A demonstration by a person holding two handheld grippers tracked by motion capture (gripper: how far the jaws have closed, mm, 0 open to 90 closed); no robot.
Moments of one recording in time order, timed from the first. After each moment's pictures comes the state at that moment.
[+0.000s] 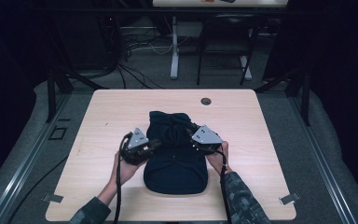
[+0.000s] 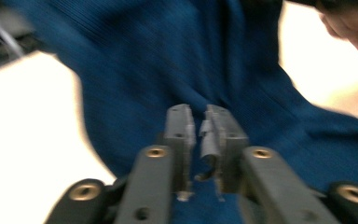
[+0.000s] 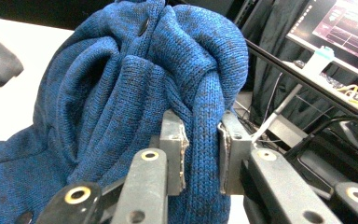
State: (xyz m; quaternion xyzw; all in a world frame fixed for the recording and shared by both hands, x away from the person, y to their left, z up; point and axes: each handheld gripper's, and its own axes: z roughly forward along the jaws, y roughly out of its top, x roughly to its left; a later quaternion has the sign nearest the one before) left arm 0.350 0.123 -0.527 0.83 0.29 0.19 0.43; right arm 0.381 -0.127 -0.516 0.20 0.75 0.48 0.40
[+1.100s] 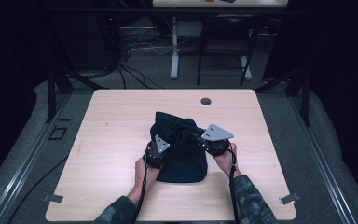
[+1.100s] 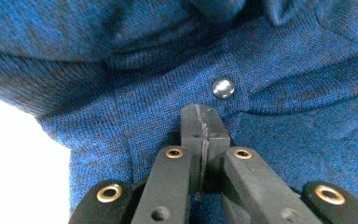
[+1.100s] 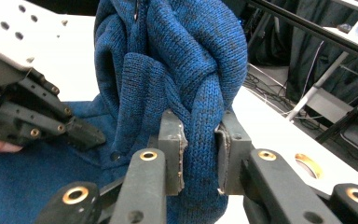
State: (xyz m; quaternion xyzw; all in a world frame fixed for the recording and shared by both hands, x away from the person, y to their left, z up) left arm 0.380 0.080 -0.587 0.81 0.39 0.24 0.37; right arm 0.378 -0.153 -0.514 0.22 0.79 0.47 0.32
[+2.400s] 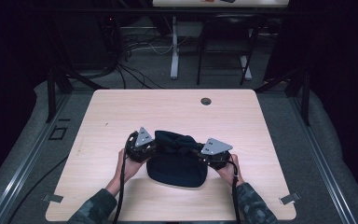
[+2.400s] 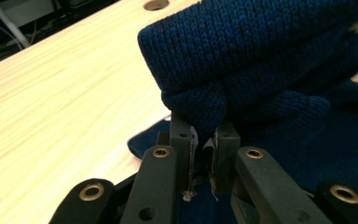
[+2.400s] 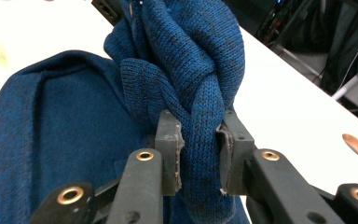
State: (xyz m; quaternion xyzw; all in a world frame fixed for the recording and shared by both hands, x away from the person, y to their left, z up) left arm 0.372 0.127 -0.534 0.83 0.29 0.22 0.42; right arm 0.352 -0.159 -0.538 0.19 0.83 0.45 0.27
